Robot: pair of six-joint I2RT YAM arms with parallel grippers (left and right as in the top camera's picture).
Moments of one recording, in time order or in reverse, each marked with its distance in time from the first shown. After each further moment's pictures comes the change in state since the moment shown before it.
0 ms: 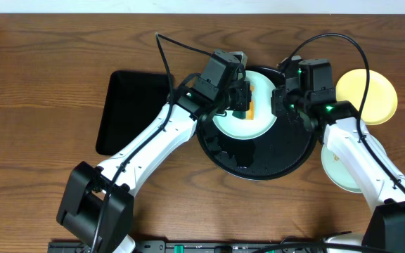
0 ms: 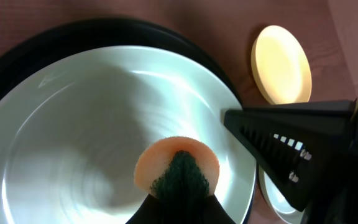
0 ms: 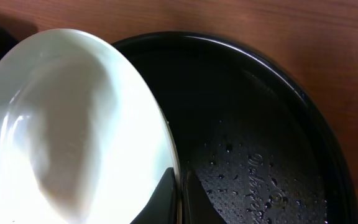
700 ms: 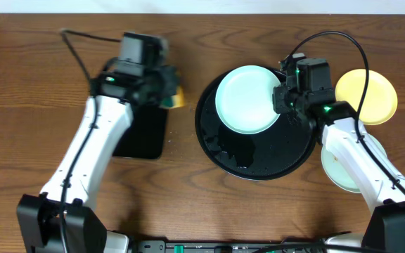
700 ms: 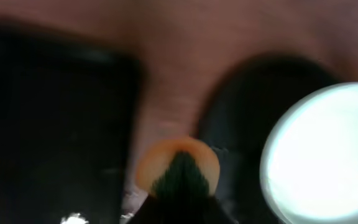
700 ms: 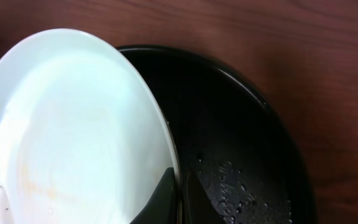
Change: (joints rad) left arm 0.420 -0.153 0.005 -0.361 -0.051 0.202; right arm 0.016 0.000 0.000 0.035 0.128 0.000
